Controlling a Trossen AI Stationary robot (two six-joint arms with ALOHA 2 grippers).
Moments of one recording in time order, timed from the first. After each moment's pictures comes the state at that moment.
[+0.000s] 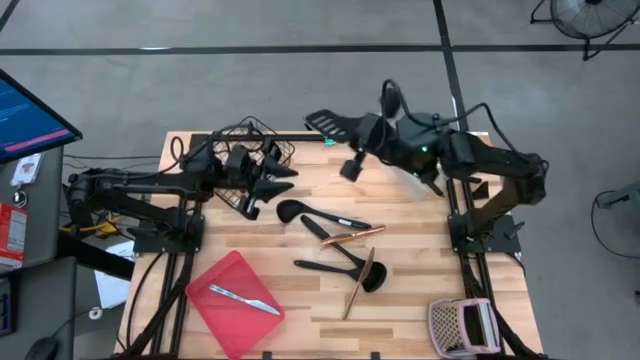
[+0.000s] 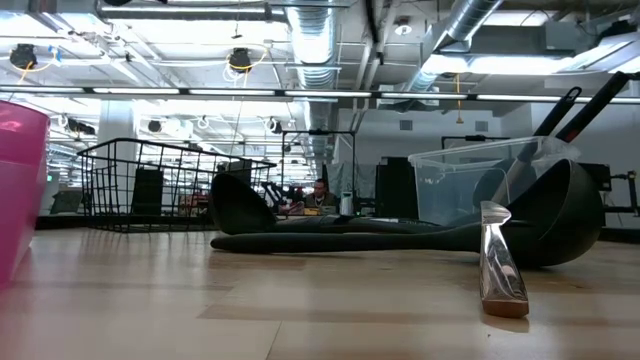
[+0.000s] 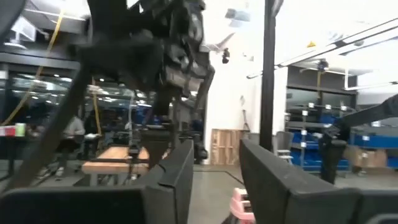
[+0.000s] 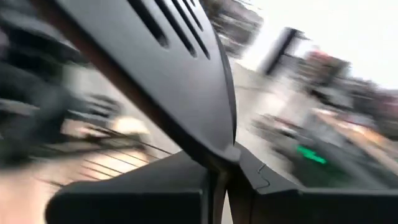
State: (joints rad) left arm 0.13 1.14 0.79 0.79 0.31 -0.20; right arm 0.08 1.58 1.98 -0.57 0.70 -0.28
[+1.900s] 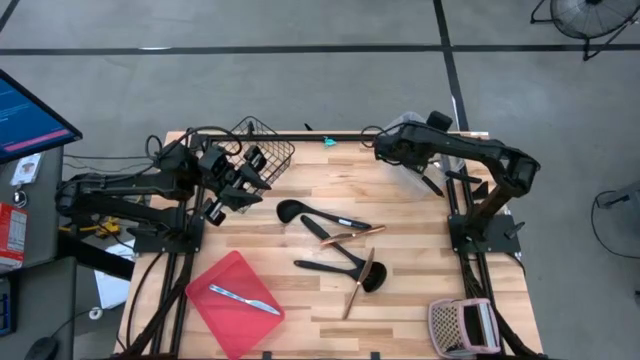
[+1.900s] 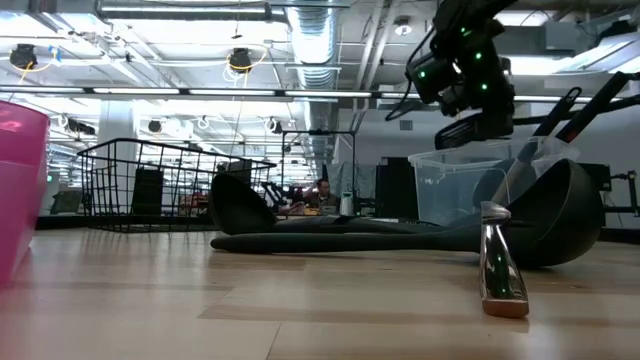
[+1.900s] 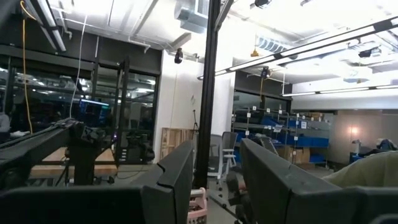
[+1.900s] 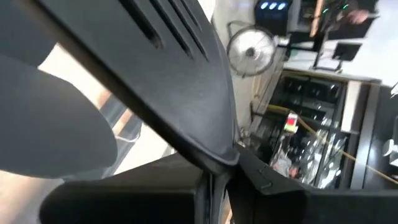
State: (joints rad) left arm 0.13 0.97 0.79 0.67 0.51 -0.34; right arm -0.49 1.64 1.28 -1.57 1.01 0.33
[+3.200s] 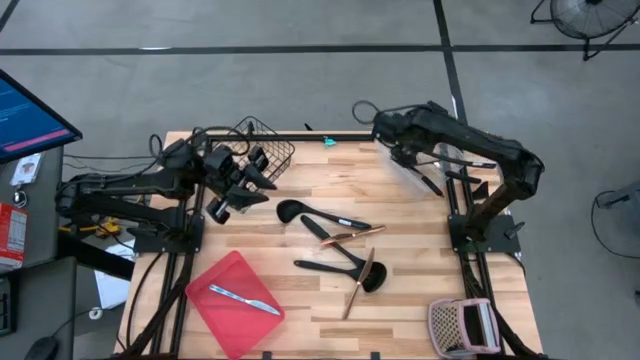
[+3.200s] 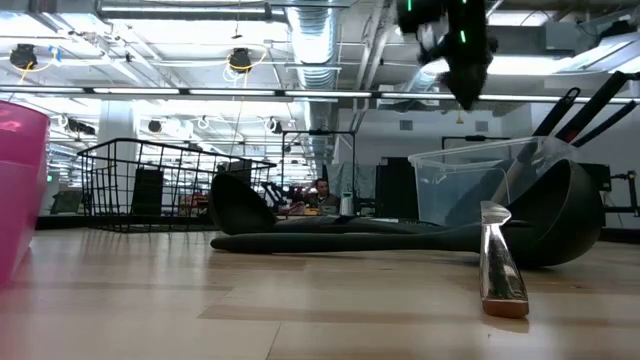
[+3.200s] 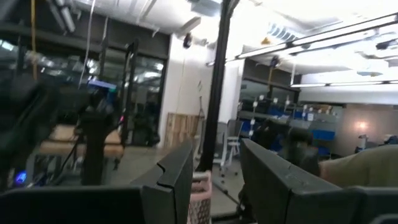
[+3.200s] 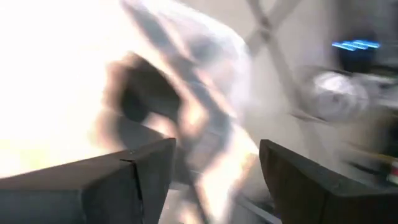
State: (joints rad) left arm 0.15 0.97 0.79 0.58 0.51 -0.34; right arm -0.43 1.59 1.59 -1.54 0.75 0.22
